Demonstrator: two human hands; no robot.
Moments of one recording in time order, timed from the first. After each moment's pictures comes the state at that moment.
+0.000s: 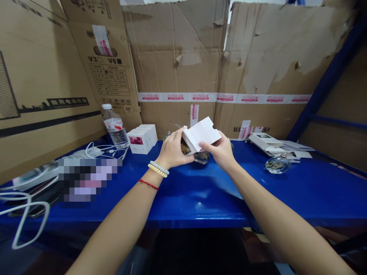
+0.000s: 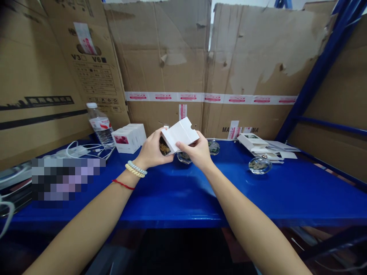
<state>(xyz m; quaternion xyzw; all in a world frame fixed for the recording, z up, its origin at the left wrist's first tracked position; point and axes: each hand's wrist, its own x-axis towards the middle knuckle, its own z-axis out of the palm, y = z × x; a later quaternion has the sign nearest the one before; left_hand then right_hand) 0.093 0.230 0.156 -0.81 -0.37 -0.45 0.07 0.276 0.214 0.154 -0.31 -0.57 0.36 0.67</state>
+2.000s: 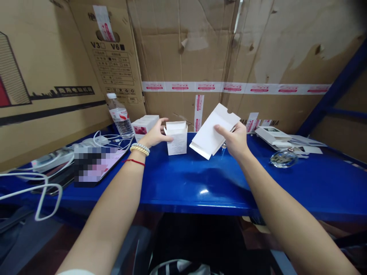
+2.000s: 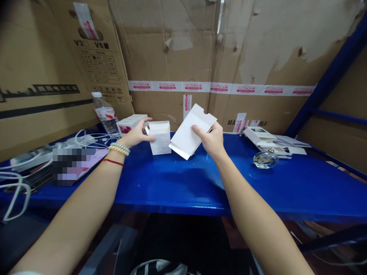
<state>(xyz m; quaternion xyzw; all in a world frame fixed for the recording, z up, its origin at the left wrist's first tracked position) 0.018 0.272 0.162 -0.71 -0.45 -0.43 -0.33 0.303 0.226 0.158 -0.32 -0.55 0.28 0.72</state>
